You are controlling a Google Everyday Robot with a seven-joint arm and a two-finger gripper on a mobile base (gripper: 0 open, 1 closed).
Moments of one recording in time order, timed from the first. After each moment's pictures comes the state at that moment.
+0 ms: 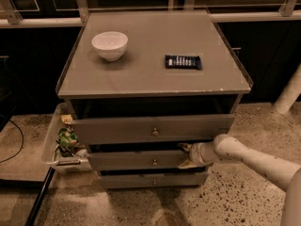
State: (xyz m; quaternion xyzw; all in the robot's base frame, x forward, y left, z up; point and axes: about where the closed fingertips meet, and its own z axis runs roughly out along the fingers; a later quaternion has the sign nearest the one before) arm 0.614 -0.178 0.392 -0.70 0.63 0.06 0.34
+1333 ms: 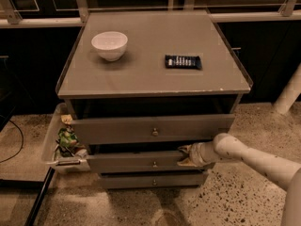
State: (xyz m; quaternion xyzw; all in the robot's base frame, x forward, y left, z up) arm 0.613 -0.174 0.400 -0.70 0.62 0.07 0.34
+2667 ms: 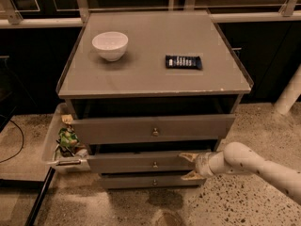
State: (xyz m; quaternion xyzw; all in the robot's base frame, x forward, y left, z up) arm 0.546 -0.174 0.424 -0.71 0.60 0.10 0.35
